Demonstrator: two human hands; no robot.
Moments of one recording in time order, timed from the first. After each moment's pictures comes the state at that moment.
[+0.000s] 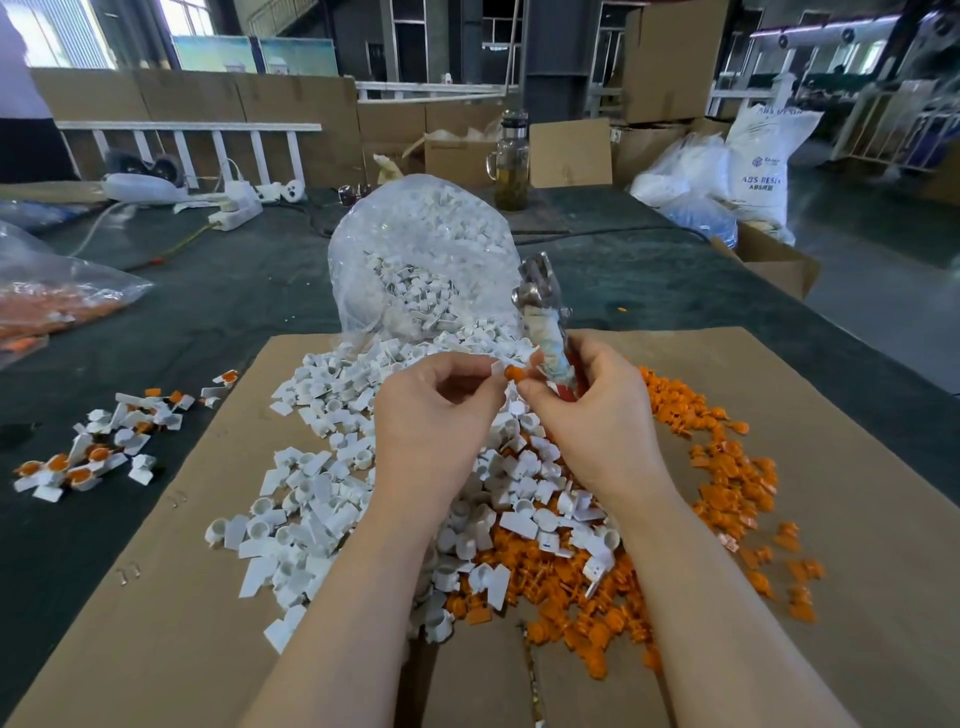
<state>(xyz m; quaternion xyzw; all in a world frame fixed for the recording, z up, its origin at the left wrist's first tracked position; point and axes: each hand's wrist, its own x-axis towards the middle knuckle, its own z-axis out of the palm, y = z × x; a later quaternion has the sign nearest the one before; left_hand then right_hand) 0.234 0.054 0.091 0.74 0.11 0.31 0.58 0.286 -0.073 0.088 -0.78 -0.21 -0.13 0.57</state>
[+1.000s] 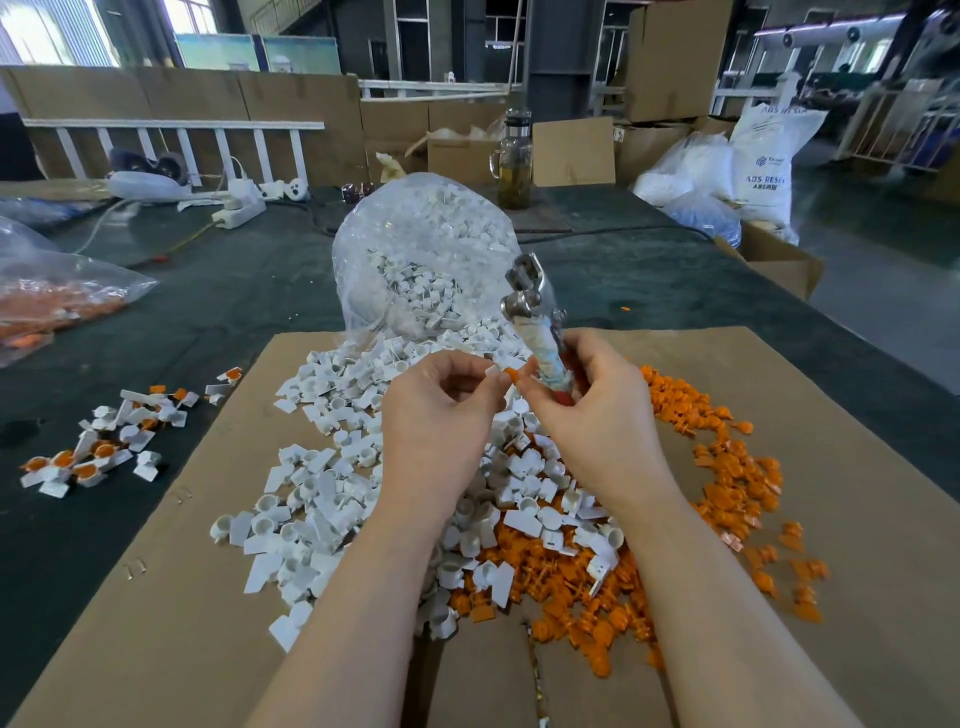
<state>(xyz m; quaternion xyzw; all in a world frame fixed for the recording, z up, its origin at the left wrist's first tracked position) 0.236 0.054 0.089 0.74 0.15 0.29 0.59 0.283 -0.071 0.089 -0.79 -0.24 -0.15 0.54</state>
